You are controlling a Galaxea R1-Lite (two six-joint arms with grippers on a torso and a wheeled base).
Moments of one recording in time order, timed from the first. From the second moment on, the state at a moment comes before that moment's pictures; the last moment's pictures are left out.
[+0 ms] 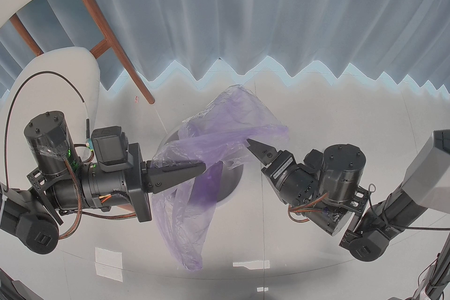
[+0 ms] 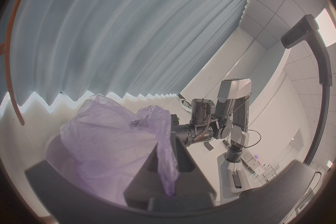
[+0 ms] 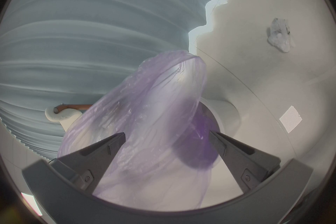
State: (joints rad) left arm -0.46 1.62 -0.51 -1.09 -0.78 -0.13; right arm 0.76 2.01 -0.67 -1.23 -0.16 1.11
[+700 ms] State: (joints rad) left arm -0.46 1.60 -0.48 -1.10 -0.78 -0.13; right arm 0.73 2.08 -0.87 -1.18 -0.18 1.12
